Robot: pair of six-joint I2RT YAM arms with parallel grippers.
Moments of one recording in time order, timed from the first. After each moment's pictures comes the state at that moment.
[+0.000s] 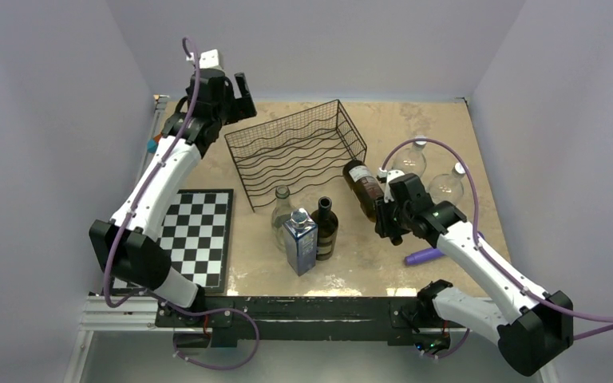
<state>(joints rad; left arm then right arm) -0.31 1.51 1.56 -0.44 -0.25 -0.37 0.49 1.00 0.79 -0.76 0.03 0.23</state>
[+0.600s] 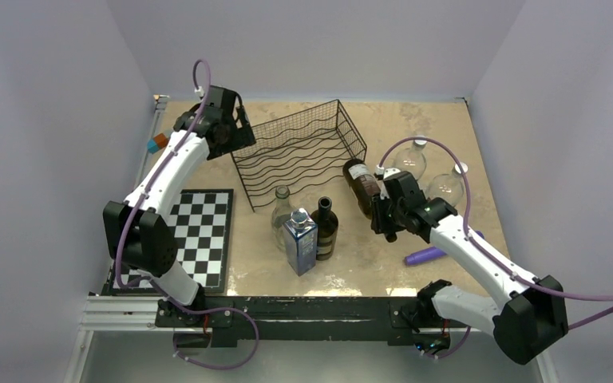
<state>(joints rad) -0.27 1.63 1.56 -0.83 -0.23 -0.58 0.49 1.07 0.77 -0.67 0.05 0.28</state>
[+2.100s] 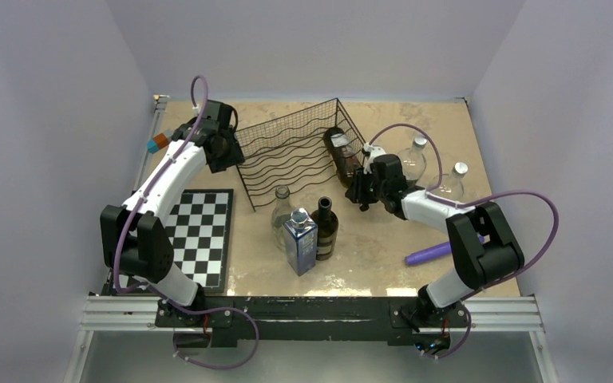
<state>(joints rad) -0.24 1.59 1.41 -0.83 -0.18 -0.59 0.39 1.54 0.73 0.10 -0.14 0.33</state>
